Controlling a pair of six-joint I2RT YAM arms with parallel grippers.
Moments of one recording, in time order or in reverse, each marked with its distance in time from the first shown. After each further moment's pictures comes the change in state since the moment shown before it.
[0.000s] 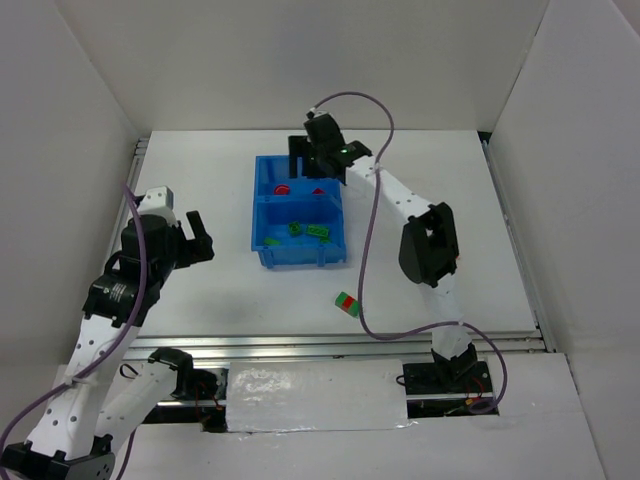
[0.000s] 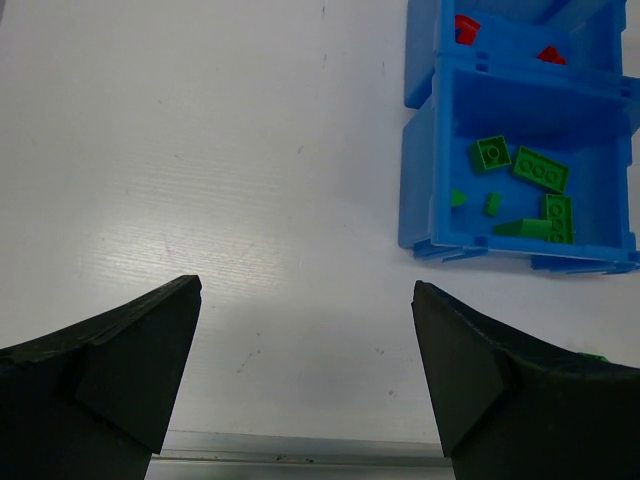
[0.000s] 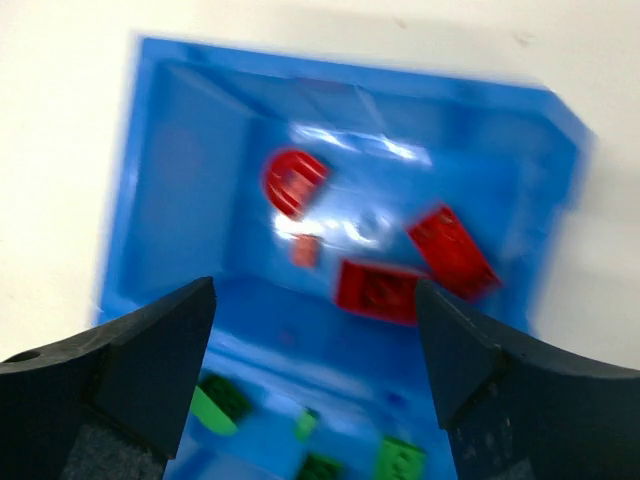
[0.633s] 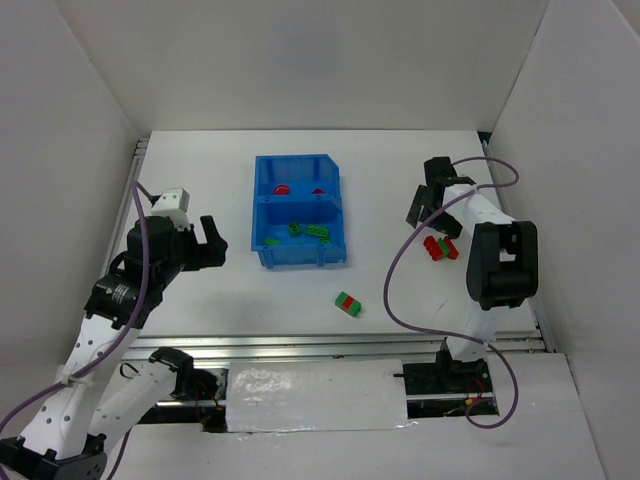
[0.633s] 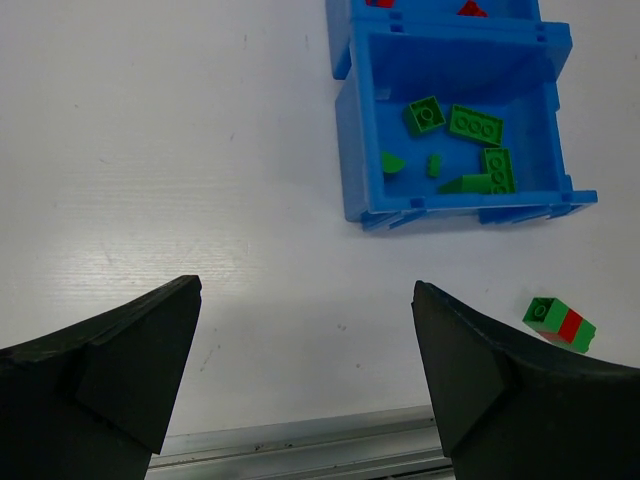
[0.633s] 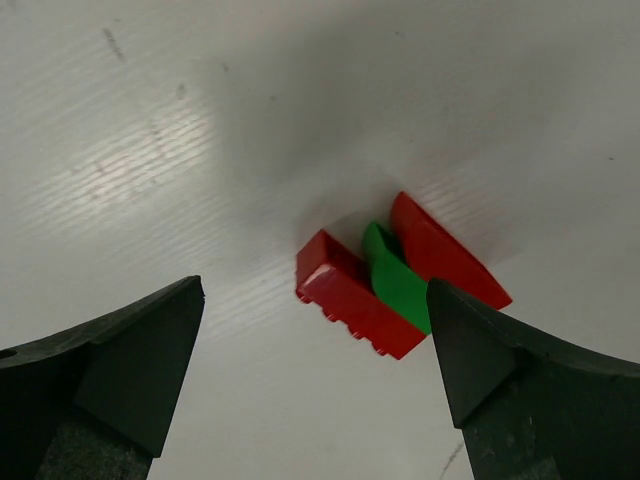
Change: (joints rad) left arm -0.069 -0.006 0.000 0.009 0.091 0.008; right arm -0.552 -0.488 -0.900 -0.088 0.167 0.048
